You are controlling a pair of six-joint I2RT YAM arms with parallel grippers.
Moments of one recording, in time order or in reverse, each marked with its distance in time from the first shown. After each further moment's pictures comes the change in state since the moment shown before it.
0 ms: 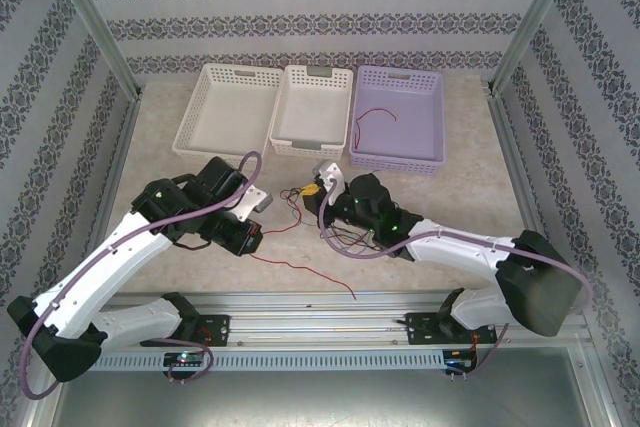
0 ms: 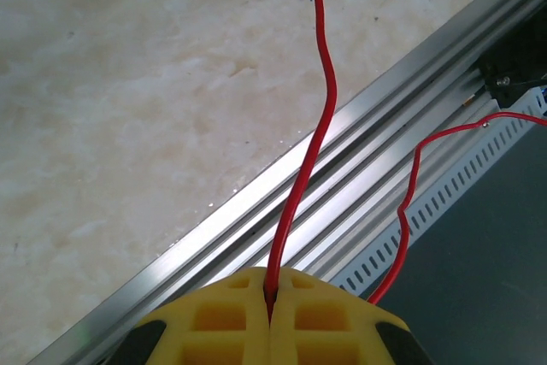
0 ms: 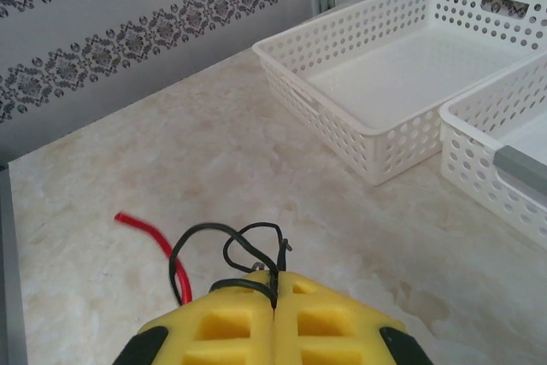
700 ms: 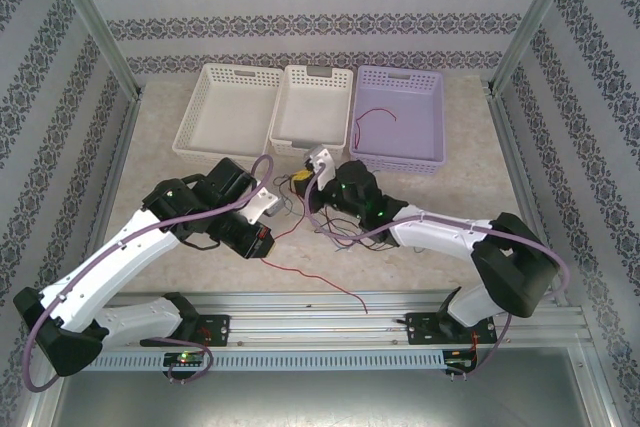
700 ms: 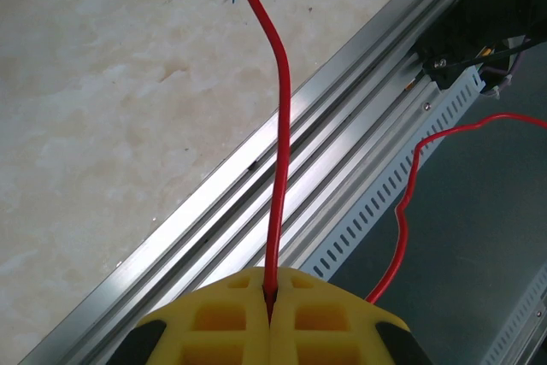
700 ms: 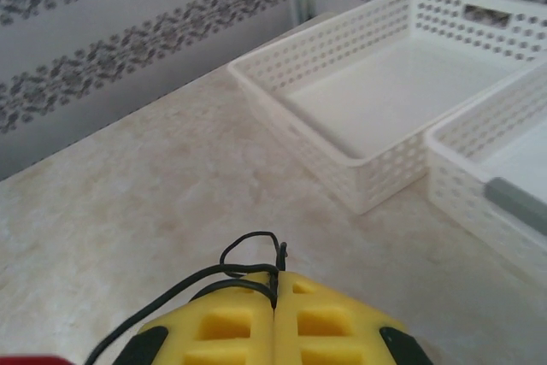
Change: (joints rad) left arm -0.035 0.022 -0.029 0.061 0.115 0.011; right arm -0.048 0.129 0.115 0.025 0.022 0.029
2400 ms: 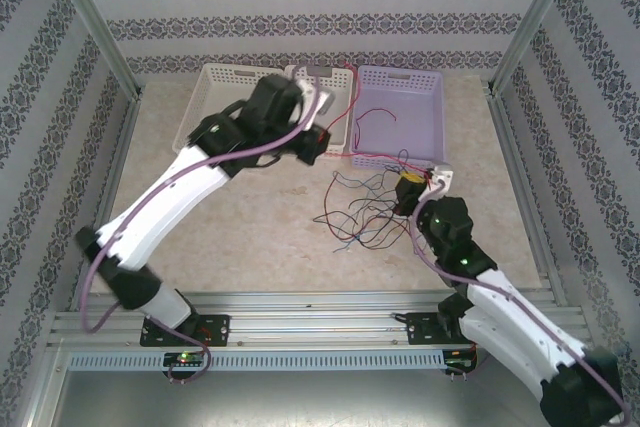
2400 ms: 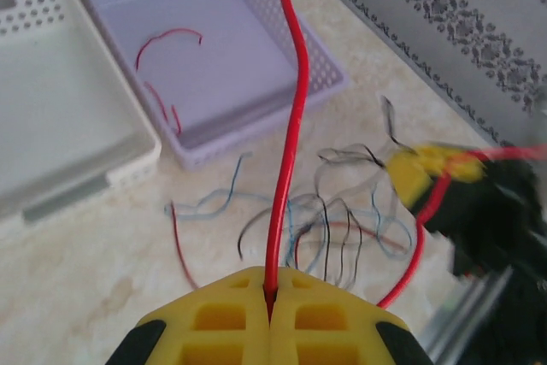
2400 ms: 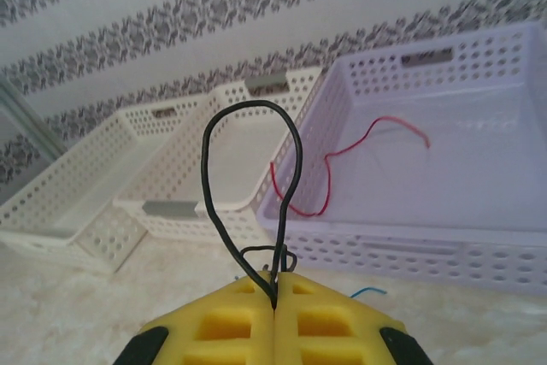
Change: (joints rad) left arm -0.021 0.525 0.706 0.338 -0.319 -0.022; right arm -0.342 -0.840 -0.471 -0.230 0.300 0.217
